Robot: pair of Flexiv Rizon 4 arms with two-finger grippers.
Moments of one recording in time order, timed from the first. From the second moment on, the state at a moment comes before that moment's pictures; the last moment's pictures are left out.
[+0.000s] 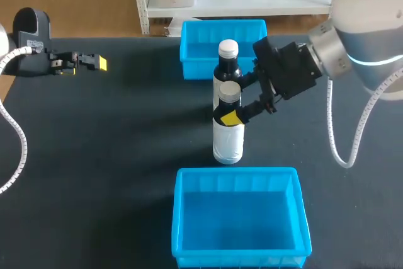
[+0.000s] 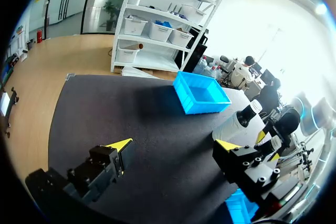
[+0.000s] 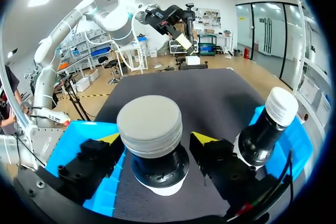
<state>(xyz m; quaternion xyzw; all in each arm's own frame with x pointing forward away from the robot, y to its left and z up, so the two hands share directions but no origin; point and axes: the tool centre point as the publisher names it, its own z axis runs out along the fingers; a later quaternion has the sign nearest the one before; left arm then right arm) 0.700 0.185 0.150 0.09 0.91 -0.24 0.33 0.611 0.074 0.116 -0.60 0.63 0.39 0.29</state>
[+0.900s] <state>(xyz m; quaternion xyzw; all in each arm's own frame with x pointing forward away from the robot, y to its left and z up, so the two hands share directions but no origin) 0.700 0.185 0.150 0.09 0.91 -0.24 0.33 0.622 0.068 0.120 -0.59 0.64 0.38 0.31</state>
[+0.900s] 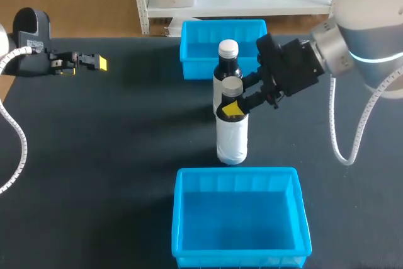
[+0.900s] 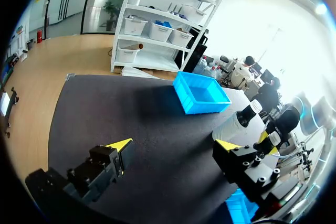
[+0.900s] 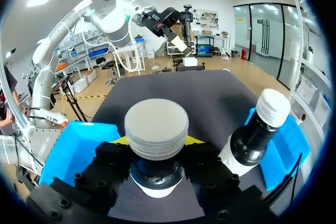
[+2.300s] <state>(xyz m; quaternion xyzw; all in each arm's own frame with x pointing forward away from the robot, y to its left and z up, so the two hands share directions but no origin) 0.700 0.185 0.150 0.09 0.91 -0.24 0.33 0.641 -0.080 0.211 -0.52 0.70 0.30 0.37</state>
